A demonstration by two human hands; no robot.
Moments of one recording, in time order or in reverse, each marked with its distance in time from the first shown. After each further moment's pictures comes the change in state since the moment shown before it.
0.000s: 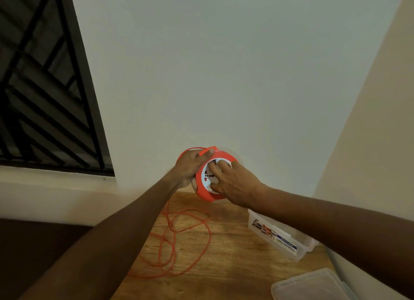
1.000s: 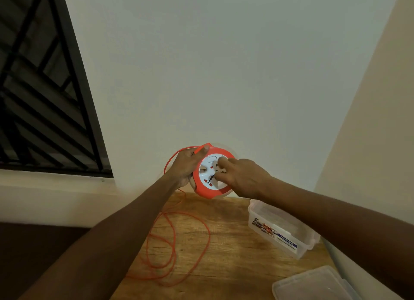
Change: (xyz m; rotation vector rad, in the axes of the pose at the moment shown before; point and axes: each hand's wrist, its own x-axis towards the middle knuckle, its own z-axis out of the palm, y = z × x) left_hand 0.005 0.000 -0.001 -0.069 0.068 -0.008; right_hand -0.001 0.019 0.037 0.354 0.214 0.093
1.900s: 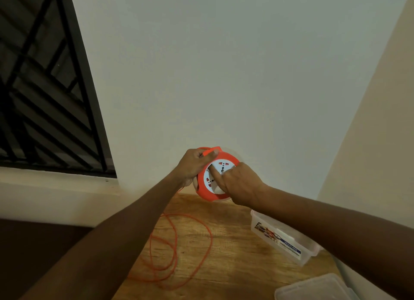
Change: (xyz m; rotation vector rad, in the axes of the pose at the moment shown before) left_hand 0.006 0.004 0.004 0.183 -0.030 0.051; right_hand 0.013 -0.023 -0.013 -0.124 -0.230 0.128
